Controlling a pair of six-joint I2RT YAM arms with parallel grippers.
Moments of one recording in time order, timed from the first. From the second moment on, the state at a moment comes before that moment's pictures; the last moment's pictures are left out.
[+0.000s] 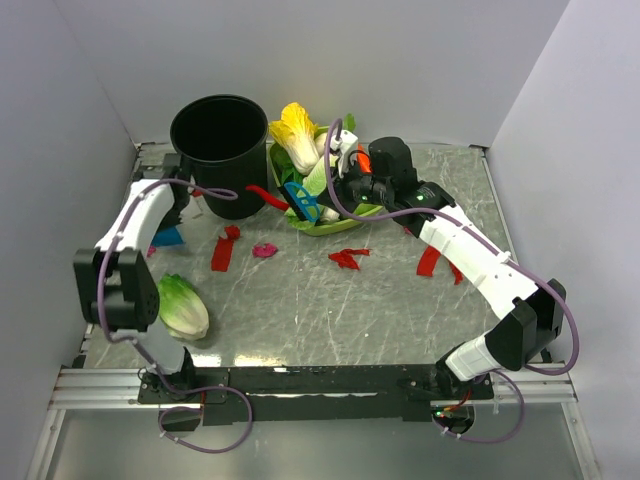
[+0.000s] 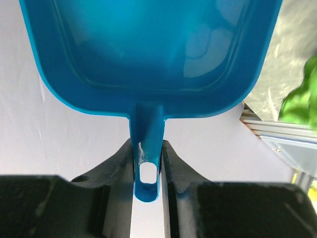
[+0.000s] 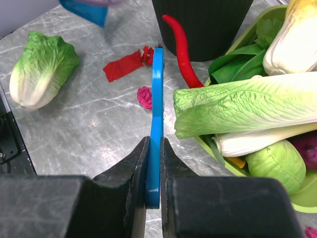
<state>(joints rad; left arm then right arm) -0.02 1.70 1.45 -1.16 -0.68 0.87 0.57 1.46 1.45 -0.41 -0.42 -0.09</state>
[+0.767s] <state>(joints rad) 0.19 1.74 1.50 -0.96 -1.00 1.12 0.57 1.46 1.45 -0.40 -0.45 -0.07</state>
